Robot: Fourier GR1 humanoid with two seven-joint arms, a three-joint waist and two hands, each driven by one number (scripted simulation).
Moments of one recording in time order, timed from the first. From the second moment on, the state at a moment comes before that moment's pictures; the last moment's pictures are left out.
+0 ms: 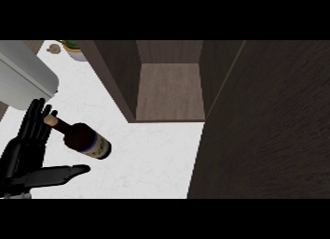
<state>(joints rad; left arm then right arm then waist) 0.08 0.10 0.14 -1.76 0.11 -0.05 0.01 -0.10 -0.22 0.55 -2.51 0.08 -0.39 0.66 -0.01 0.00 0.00</state>
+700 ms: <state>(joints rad) 0.06 0.10 0.18 -1.46 0.09 -0.10 -0.21 -0.11 -0.26 0.60 -2.51 0.09 -0.46 0.66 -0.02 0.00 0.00</state>
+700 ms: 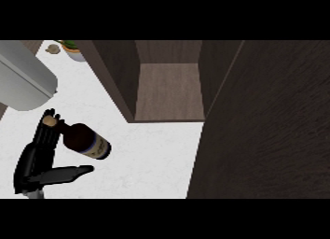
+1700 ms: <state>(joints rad) -0.10 0.13 0.22 -1.02 0.13 -0.25 -0.40 -0.14 -0.31 0.62 -2.51 0.10 -0.51 0.66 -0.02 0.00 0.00</state>
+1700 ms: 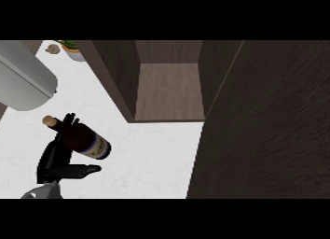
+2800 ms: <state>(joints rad) -0.17 0.10 0.22 -0.87 0.10 -0.22 -0.63 -0.07 -0.38 0.65 -2.51 0.11 -0.54 0.58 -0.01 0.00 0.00</state>
